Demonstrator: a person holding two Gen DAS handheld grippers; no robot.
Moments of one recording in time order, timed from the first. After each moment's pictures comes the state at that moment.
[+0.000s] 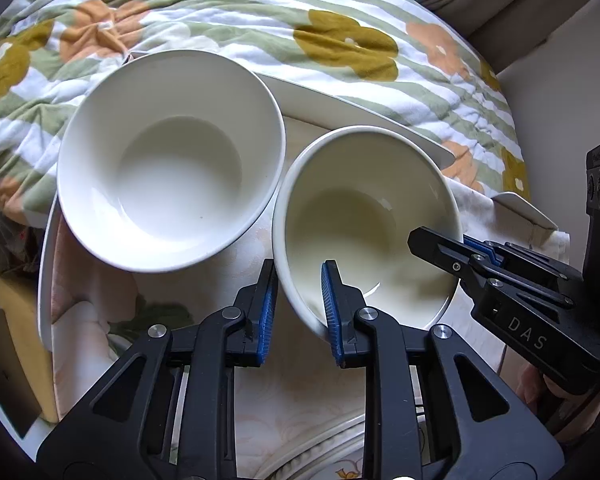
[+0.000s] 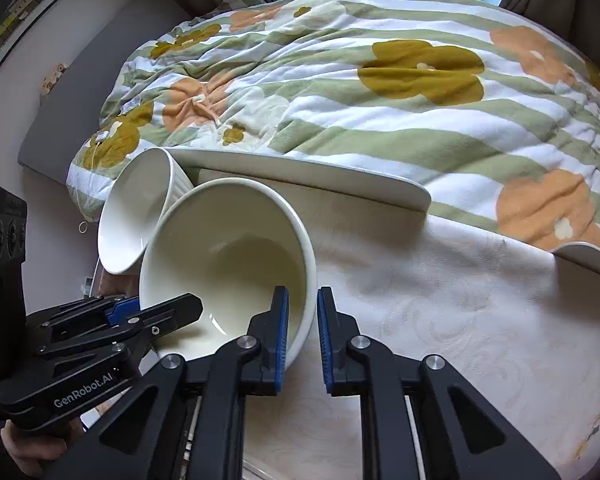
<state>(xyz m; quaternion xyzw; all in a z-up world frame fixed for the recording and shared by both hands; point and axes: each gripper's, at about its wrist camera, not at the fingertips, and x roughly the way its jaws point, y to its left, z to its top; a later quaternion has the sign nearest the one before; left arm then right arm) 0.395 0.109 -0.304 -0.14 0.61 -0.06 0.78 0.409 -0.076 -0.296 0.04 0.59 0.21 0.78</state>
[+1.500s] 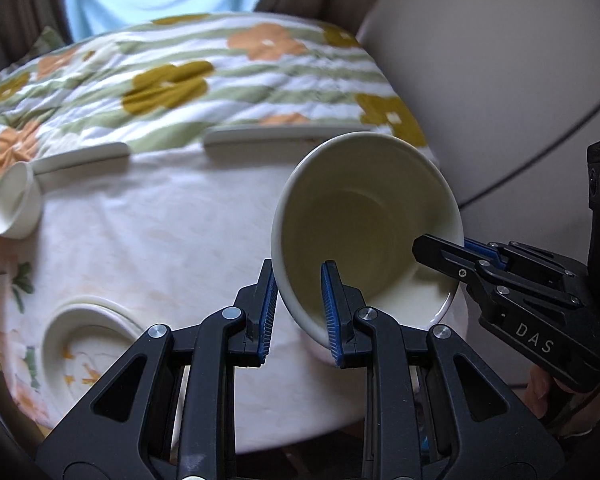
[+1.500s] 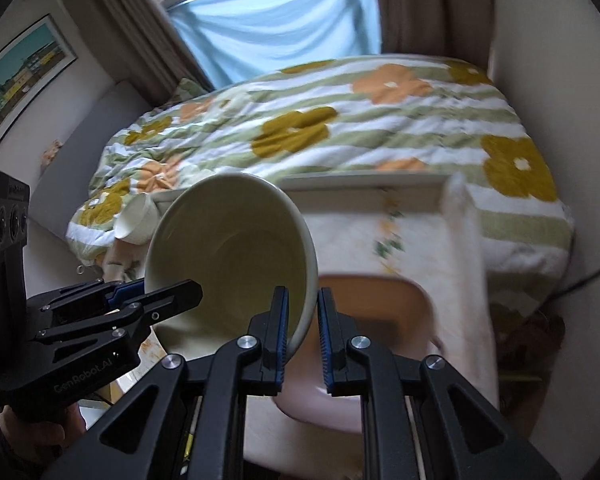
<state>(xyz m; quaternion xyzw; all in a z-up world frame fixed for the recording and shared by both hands) 0.245 -0.198 -0.170 -0.02 0.54 -0.21 0.81 0.215 -0.346 -0.177 0.10 0.50 0.10 0.85</state>
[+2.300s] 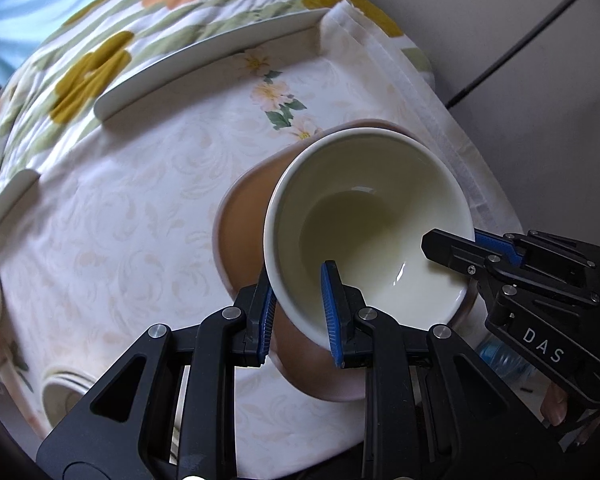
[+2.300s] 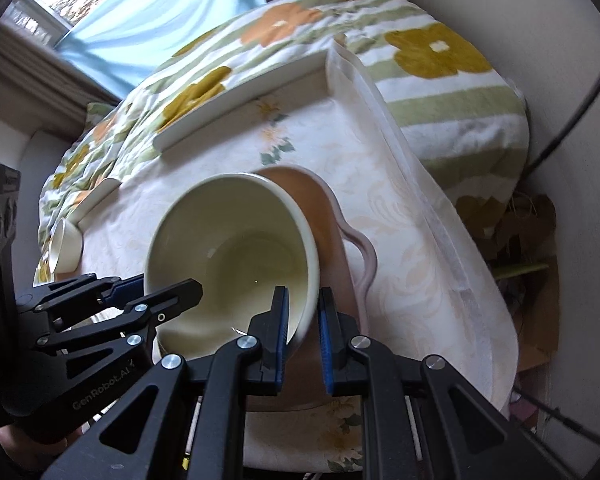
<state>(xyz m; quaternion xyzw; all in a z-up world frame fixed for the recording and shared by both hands) 0.269 -0.269 -0.263 0.14 0.61 -0.28 0.73 0.196 -0.392 -0.270 0.22 0.56 -0.03 0.80</state>
